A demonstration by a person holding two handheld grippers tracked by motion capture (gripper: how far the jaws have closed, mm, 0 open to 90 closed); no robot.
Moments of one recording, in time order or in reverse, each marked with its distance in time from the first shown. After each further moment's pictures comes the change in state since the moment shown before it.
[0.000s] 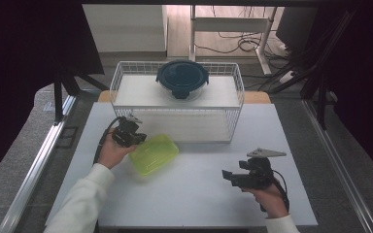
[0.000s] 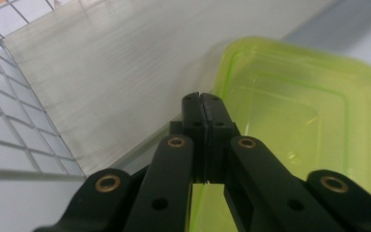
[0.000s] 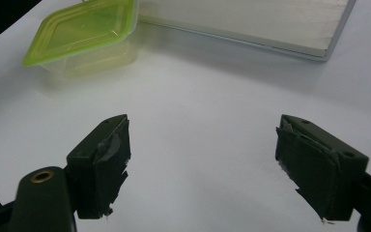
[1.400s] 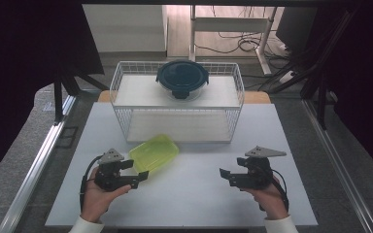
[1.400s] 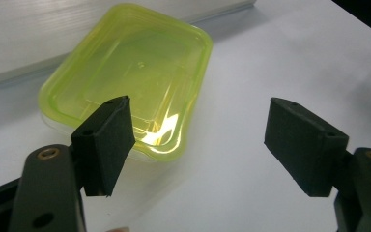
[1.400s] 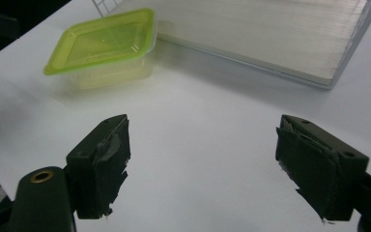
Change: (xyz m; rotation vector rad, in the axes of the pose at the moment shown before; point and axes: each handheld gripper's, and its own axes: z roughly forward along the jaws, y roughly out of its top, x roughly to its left) left arm -0.074 -0.090 -0.079 -0.246 -0.155 -0.176; right arm 0.016 0.010 -0.010 -0.045 0.009 -0.059
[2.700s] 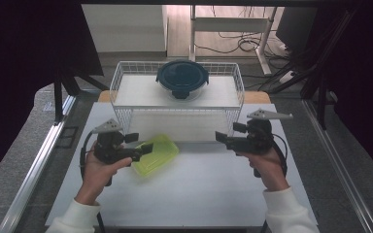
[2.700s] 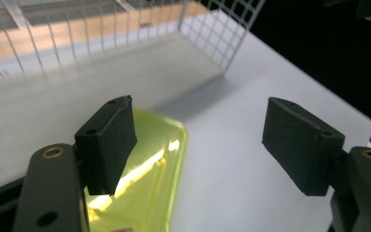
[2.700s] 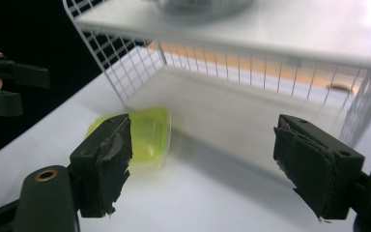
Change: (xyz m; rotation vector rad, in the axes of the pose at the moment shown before) left arm -0.007 0.067 -0.018 -0.092 -0.084 0.031; right arm 0.003 0.087 -0.016 -0.155 0.034 0.008
